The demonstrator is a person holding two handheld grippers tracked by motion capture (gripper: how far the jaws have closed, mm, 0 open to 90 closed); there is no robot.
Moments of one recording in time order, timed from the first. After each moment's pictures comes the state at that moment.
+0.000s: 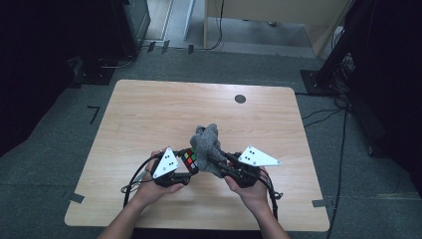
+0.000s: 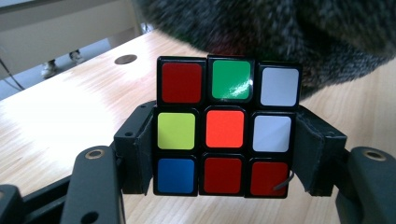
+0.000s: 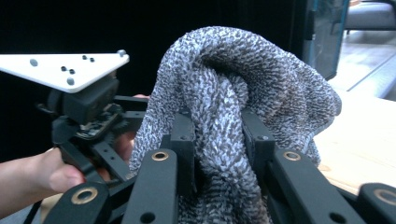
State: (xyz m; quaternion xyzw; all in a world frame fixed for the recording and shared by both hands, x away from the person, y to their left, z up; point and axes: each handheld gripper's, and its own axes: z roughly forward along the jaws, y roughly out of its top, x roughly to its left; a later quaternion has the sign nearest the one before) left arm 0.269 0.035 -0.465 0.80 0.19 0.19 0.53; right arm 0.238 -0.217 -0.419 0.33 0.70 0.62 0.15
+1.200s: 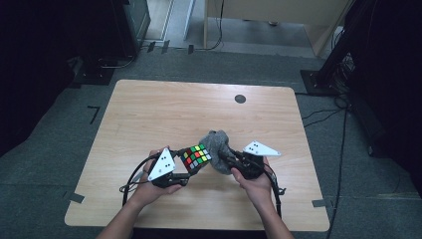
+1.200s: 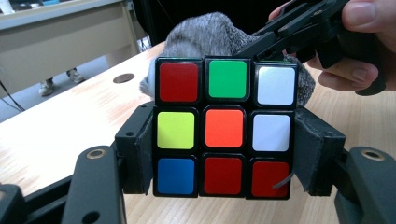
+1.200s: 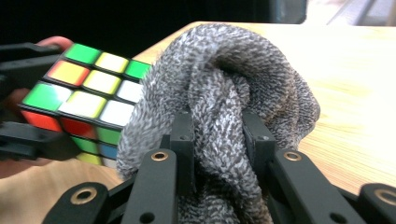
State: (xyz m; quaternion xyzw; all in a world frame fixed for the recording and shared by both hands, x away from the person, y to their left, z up) left arm 0.265 0.042 -0.455 0.79 0.17 0.19 0.55; right arm 0.269 -0.245 -0.454 0.43 0.70 0.55 0.13
